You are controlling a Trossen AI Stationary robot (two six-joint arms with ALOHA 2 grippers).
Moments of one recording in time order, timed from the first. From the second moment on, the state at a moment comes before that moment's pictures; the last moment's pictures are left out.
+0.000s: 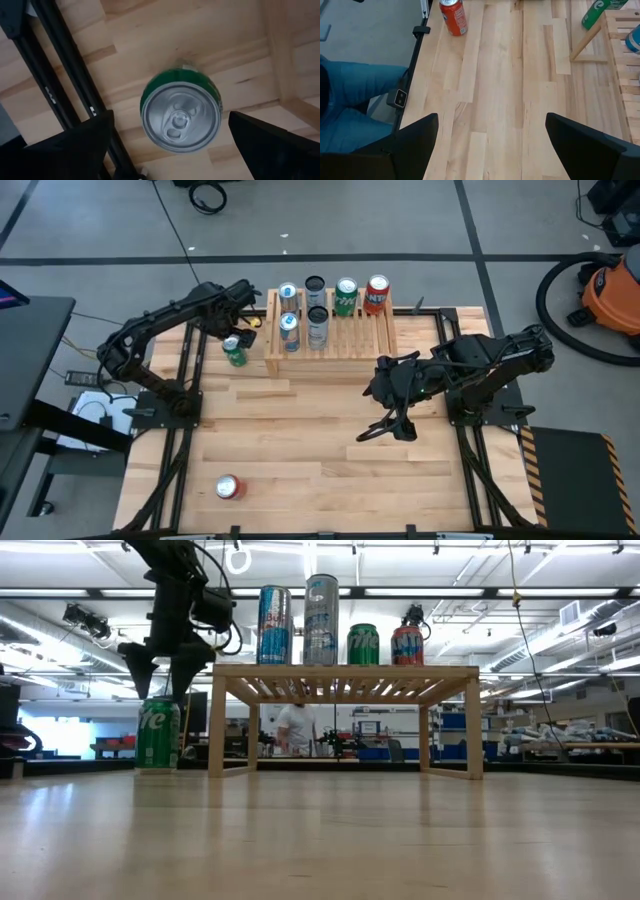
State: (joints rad) left arm 0.78 1.49 1.20 -1.24 -0.17 -0.43; right arm 0.34 1.47 1.78 -1.14 0.09 0.23
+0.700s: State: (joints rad) left arm 0.78 1.57 1.20 -1.24 -0.13 -0.38; right arm 0.34 1.47 1.78 -1.14 0.08 0.24
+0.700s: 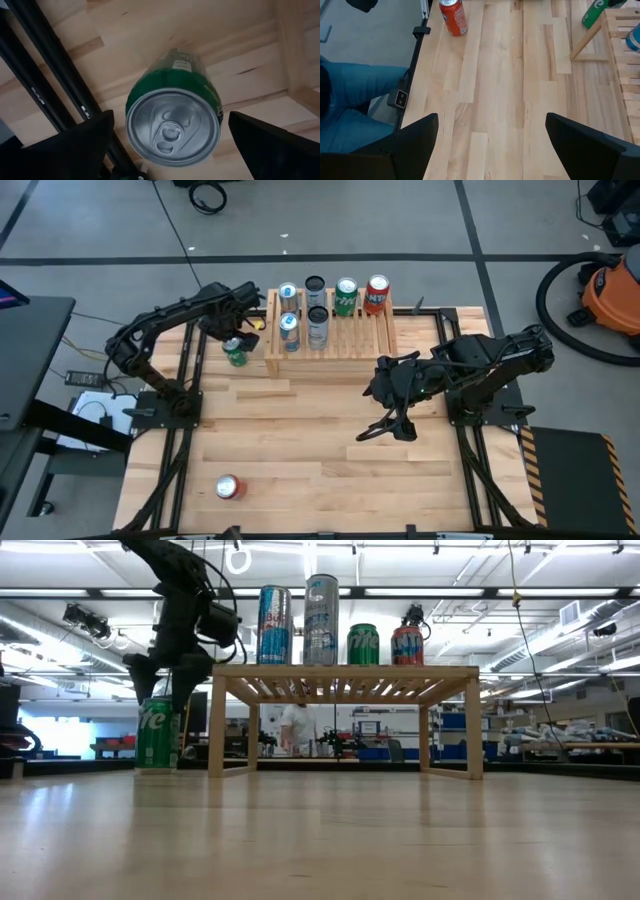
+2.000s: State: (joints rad) left arm 0.78 1.57 1.20 -1.27 -0.12 -0.30; right arm 0.34 1.47 1.78 -1.14 0.10 0.29
